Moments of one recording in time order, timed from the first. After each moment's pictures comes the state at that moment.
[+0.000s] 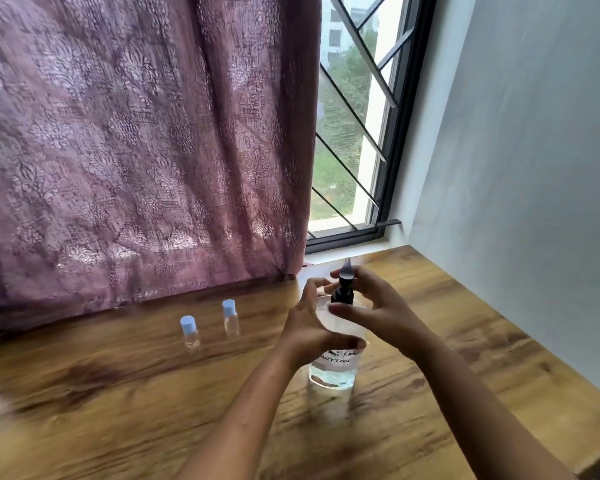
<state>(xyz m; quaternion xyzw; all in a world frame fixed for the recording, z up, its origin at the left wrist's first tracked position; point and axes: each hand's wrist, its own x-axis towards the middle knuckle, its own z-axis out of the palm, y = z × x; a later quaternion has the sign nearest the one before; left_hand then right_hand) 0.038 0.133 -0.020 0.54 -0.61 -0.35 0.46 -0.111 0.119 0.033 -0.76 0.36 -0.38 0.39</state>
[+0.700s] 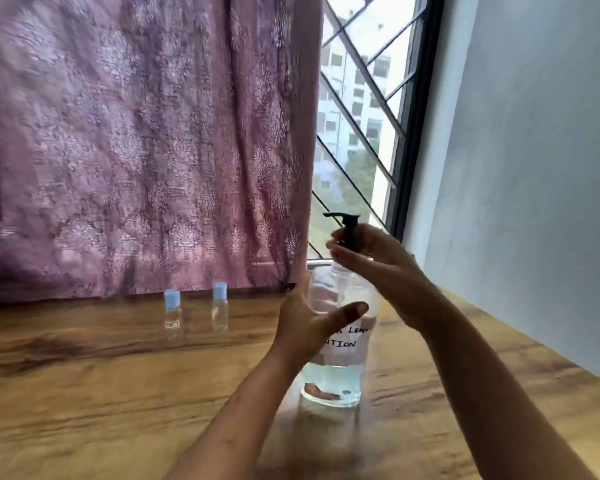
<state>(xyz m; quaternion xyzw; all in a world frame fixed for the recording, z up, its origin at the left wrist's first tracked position) 0.015 0.139 -0.080 0.42 -0.58 -0.28 0.63 -0.116 0.123 0.001 -0.78 0.24 -0.46 0.34</state>
